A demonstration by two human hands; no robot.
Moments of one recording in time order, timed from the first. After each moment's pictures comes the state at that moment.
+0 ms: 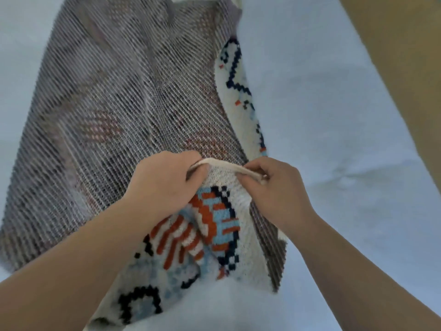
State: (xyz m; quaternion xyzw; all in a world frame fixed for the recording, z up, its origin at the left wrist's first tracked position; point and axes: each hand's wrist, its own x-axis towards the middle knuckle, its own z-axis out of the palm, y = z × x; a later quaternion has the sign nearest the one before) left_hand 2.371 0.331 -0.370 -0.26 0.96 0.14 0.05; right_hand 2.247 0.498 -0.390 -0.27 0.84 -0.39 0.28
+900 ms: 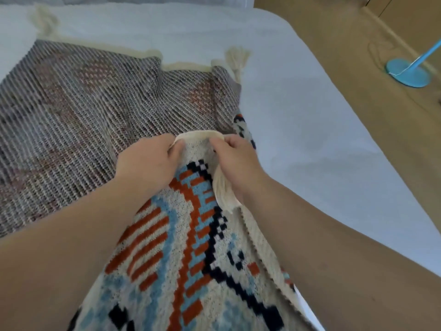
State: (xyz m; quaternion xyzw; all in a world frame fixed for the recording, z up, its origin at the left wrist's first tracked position) left_hand 2.202 0.124 -0.440 -0.36 0.92 0.14 -0.03; right_hand 2.102 0.248 -0.420 -0.13 0.77 -0.52 0.34
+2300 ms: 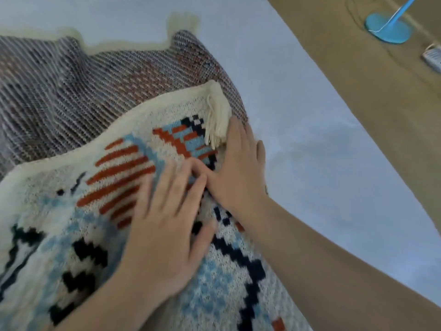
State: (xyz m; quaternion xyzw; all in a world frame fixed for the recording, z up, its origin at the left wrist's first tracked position) left_hand 2.188 0.247 -0.483 -0.16 0.98 0.09 -0.04; right_hand 2.035 0.311 -0.484 -0.28 0.93 -0.22 0.08
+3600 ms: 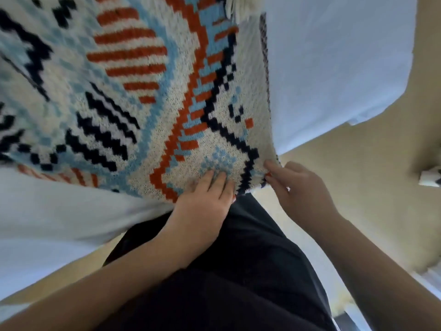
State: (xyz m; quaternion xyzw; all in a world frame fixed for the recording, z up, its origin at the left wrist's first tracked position) left_hand 2.517 0.592 -0.445 0.03 0.94 0.24 0.24; right_hand 2.397 0.784 -0.429 -0.24 0.91 -0.16 0.29
